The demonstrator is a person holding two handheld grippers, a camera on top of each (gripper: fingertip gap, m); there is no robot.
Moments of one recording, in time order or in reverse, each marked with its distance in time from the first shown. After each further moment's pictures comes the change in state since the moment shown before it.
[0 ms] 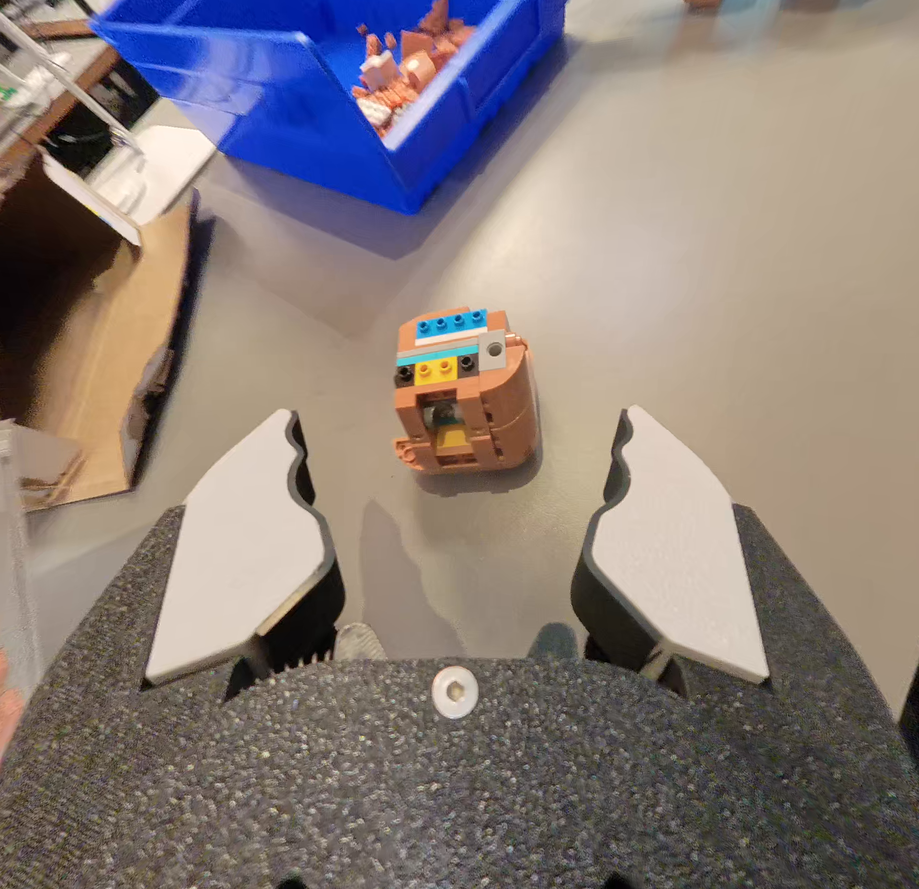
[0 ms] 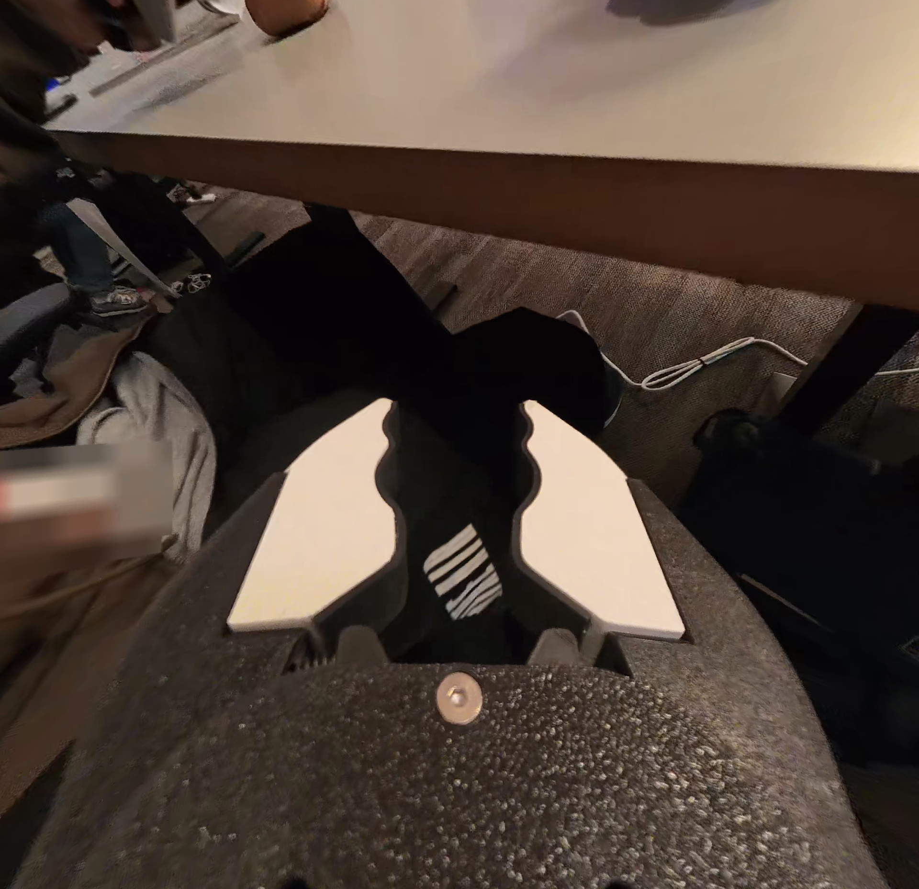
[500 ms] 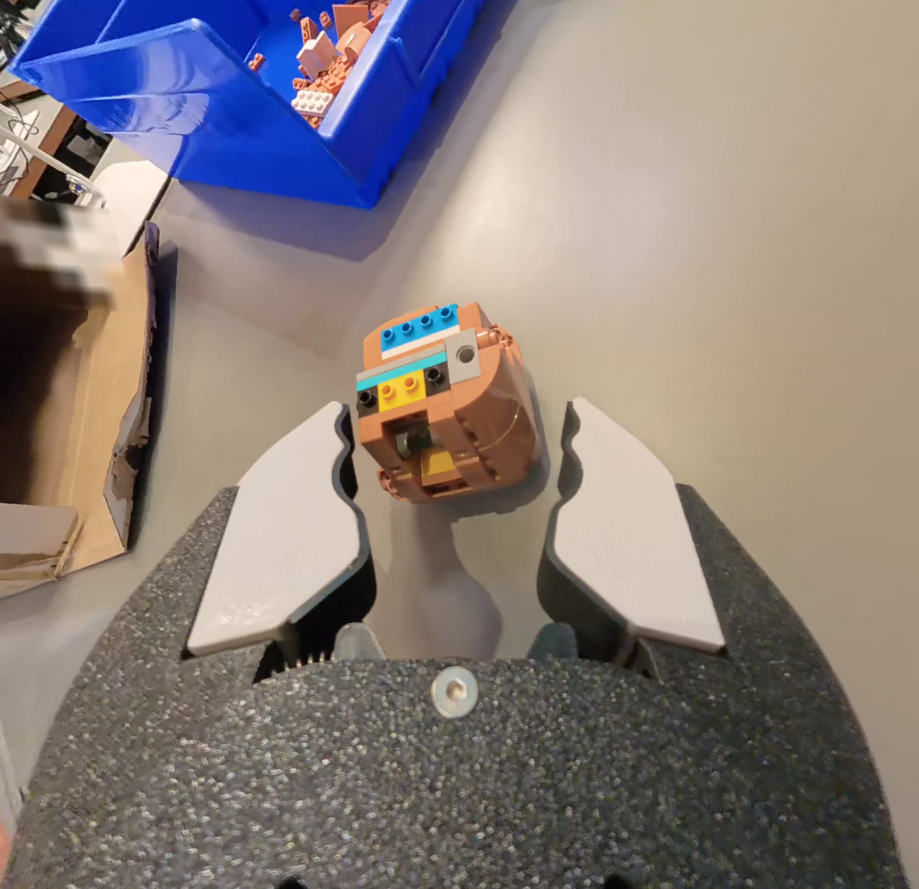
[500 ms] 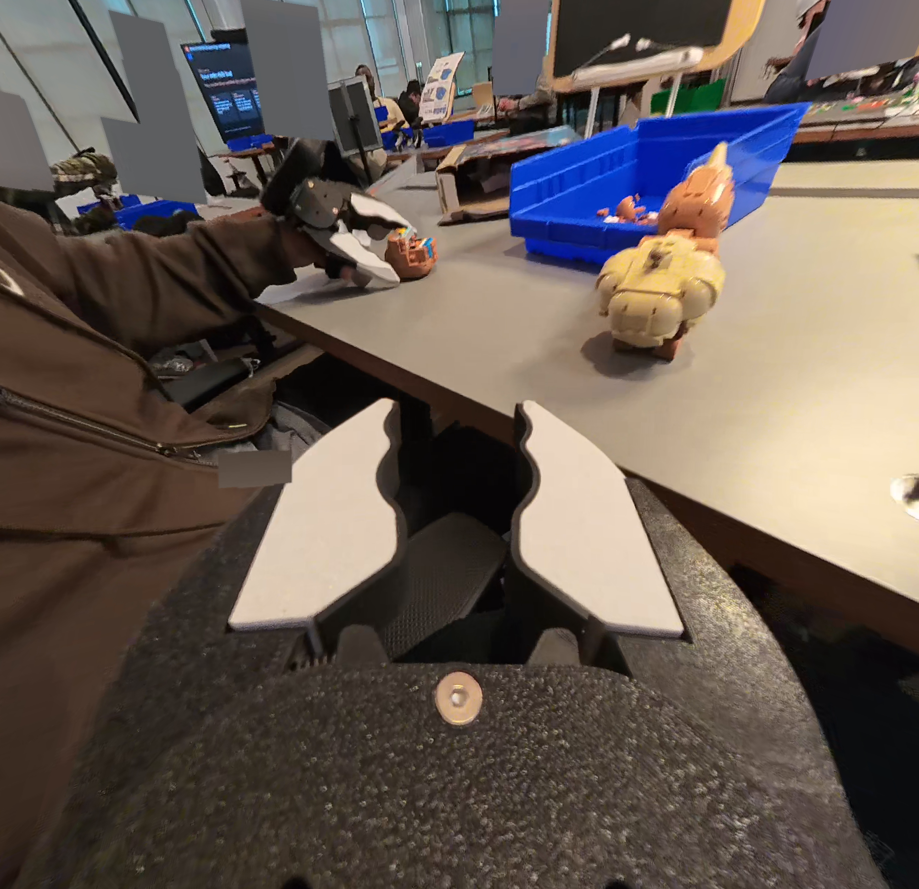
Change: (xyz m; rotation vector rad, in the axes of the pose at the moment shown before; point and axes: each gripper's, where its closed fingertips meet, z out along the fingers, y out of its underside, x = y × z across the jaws) left arm 0.007 0.009 0.024 -0.037 0.039 0.161; right arm -0.028 -0.115 -0.099 0.277 -0.086 -0.153
